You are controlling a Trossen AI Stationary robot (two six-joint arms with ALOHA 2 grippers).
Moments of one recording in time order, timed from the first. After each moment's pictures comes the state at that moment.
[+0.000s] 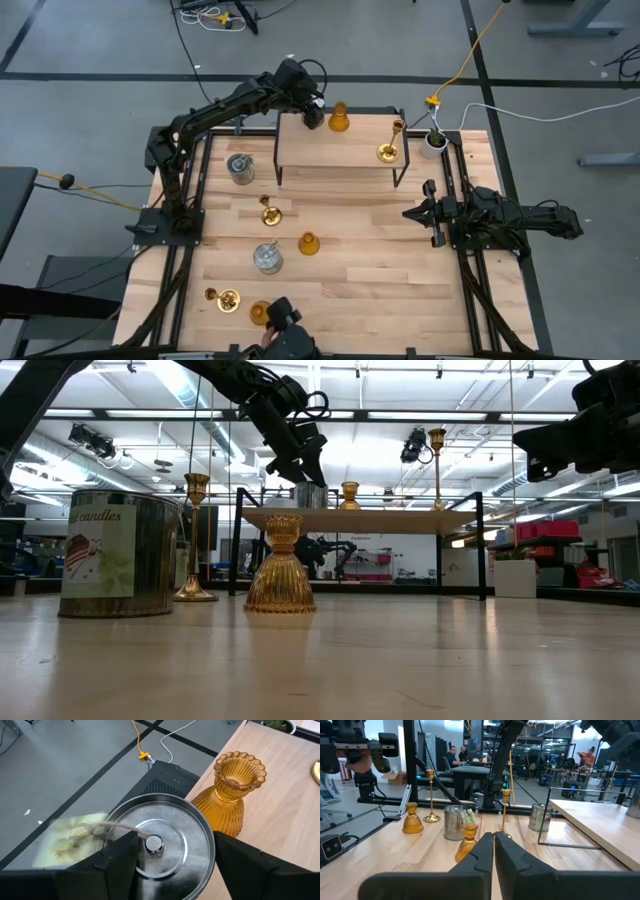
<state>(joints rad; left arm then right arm) 0.66 1.90 1.76 -0.58 -0.01 0.05 -0.03 0.00 0.02 0.03 -0.12 -0.06</state>
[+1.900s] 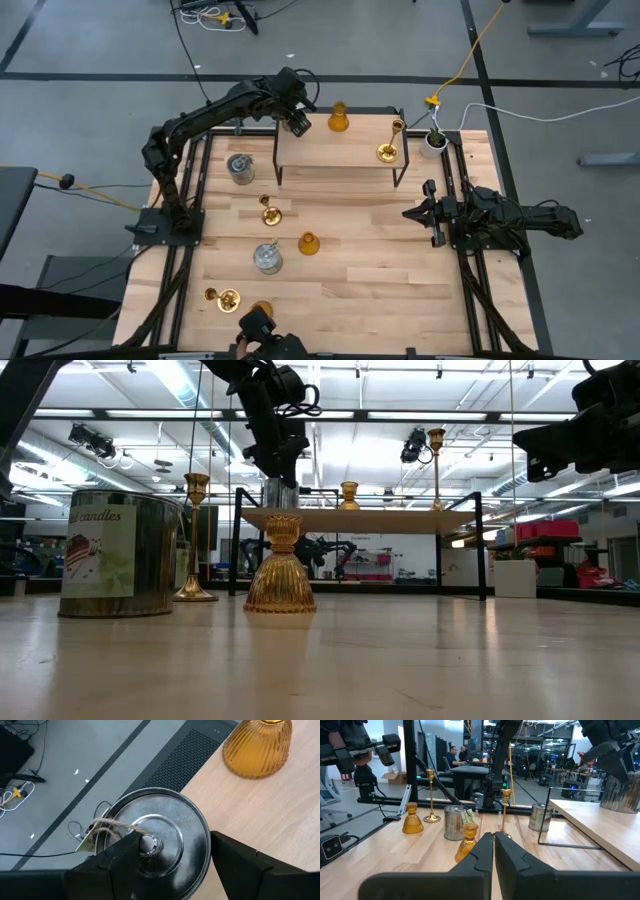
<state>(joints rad) 0.63 1.85 1.76 -0.89 -0.27 0.03 -0.03 0.00 0.02 0.03 -0.12 -0.06</state>
